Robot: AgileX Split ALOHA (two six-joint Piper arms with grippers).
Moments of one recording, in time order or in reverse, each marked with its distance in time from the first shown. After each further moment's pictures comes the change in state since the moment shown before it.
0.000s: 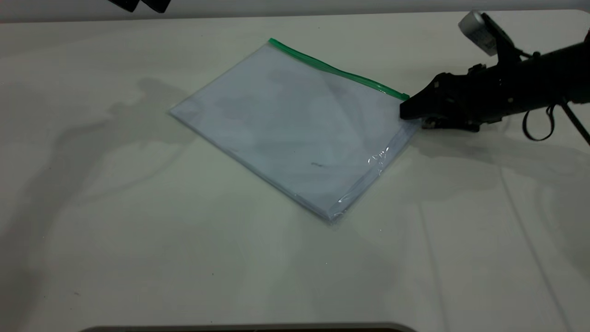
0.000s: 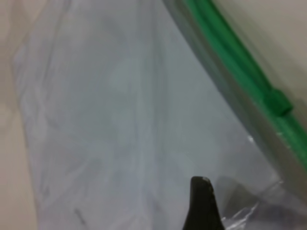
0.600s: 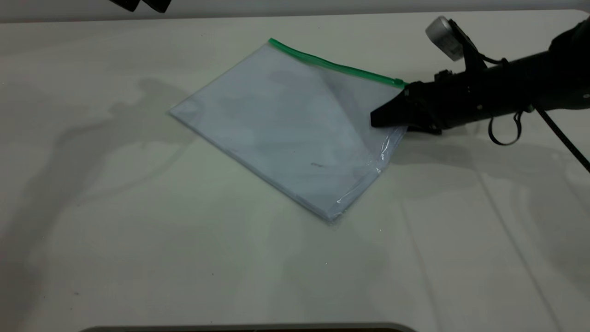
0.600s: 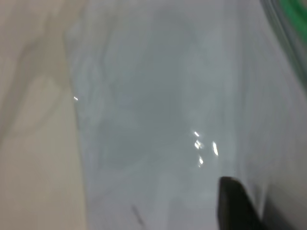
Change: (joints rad) left arm -0.001 0.000 0.000 -0.001 -0.001 0.000; right arm 0.085 0.018 -0.039 0.005 0.075 -0.022
